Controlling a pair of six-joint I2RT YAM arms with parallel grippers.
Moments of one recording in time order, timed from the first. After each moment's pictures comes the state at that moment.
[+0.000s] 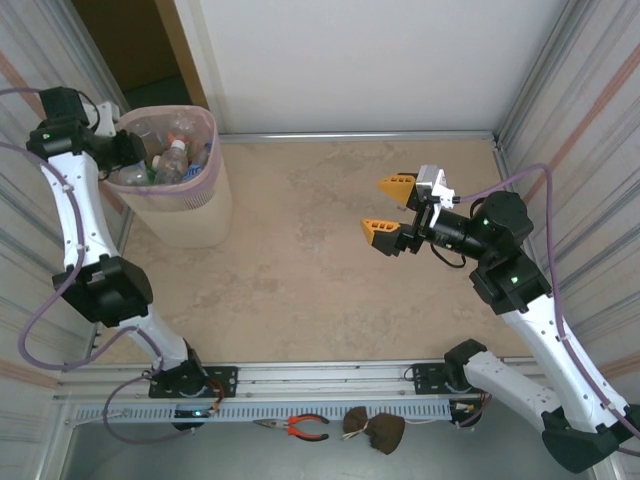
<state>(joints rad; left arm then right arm) 0.36 1.75 2.03 -1.18 0.32 0.00 0.50 0.82 1.06 -0.14 -0.65 0.09</state>
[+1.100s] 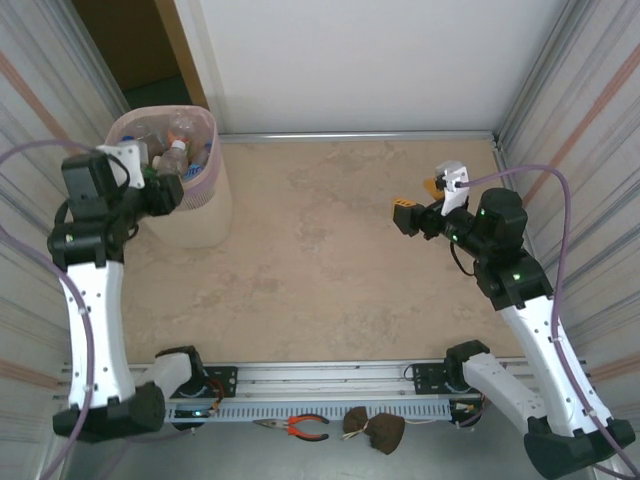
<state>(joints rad) 0.15 1.03 1.43 -0.96 0.25 -0.07 0.28 0.81 1.00 -0.40 -0.30 0.05</state>
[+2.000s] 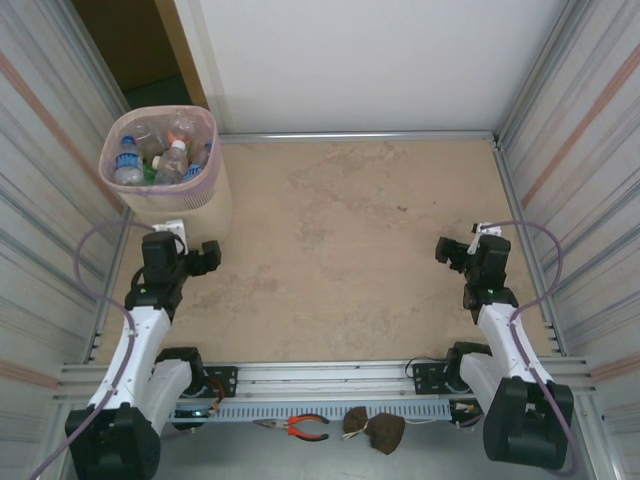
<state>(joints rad) 0.03 0.81 0.46 -0.29 -0.01 -0.11 -0.13 0.90 0.33 0.00 0.04 0.17</state>
